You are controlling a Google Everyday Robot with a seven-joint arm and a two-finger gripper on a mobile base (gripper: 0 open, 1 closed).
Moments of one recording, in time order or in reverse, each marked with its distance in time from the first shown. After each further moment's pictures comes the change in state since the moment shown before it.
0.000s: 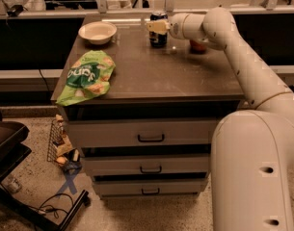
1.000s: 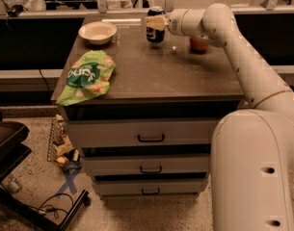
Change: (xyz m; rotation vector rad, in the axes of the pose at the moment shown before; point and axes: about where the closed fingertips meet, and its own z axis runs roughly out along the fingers) arm -0.018 0.007 -0.003 -0.011 -0.028 -0.017
